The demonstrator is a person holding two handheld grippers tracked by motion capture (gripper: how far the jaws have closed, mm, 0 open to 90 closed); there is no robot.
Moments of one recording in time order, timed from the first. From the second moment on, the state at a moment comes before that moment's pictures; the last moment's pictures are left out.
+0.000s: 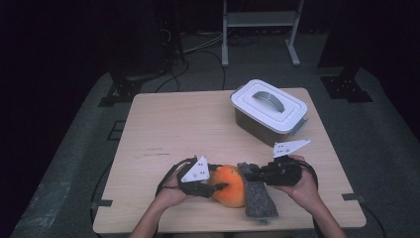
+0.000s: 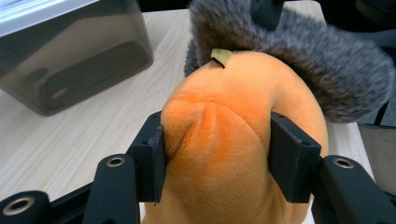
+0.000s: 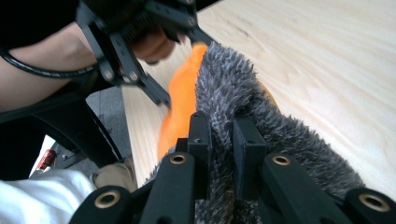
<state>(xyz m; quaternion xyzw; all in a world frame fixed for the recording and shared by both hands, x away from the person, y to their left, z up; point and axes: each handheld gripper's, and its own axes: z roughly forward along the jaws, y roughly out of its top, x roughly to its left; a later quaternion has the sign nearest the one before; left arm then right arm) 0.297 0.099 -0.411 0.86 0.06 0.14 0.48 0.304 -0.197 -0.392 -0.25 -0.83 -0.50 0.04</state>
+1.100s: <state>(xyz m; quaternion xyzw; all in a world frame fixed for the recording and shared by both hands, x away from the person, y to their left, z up) 0.319 0.128 -0.424 0.86 0.14 0.05 0.48 0.305 -0.199 -0.422 -0.27 -0.84 -0.46 0.07</state>
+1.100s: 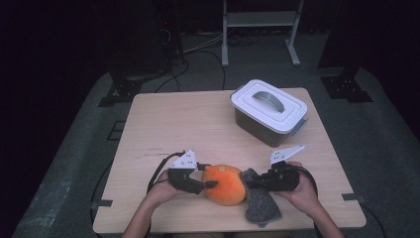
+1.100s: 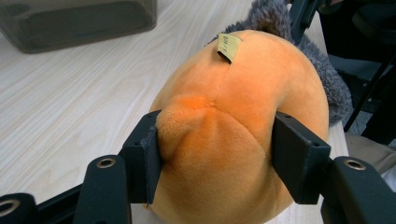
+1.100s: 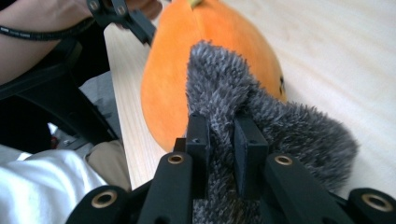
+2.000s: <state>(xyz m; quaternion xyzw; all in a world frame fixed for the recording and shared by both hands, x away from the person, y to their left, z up) 0.308 0.111 -0.412 0.85 0.15 0.10 0.50 0.312 -0.199 -0.407 -0.27 -0.82 -0.50 0.04</state>
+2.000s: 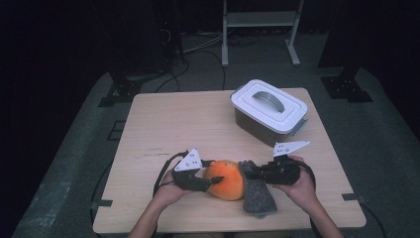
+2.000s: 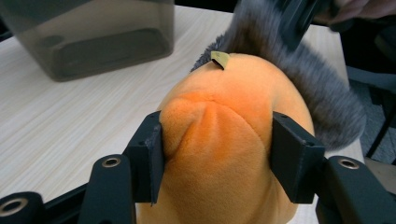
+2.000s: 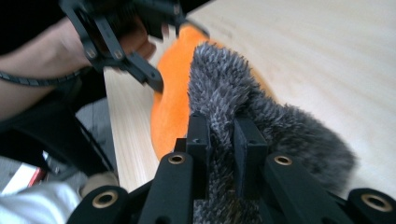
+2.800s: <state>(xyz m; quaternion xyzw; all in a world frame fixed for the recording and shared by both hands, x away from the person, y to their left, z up) 0.303 0.106 -0.406 0.84 0.14 0.10 0.52 0.301 -0.193 -0.399 -0.25 -0.84 -0.49 0.00</state>
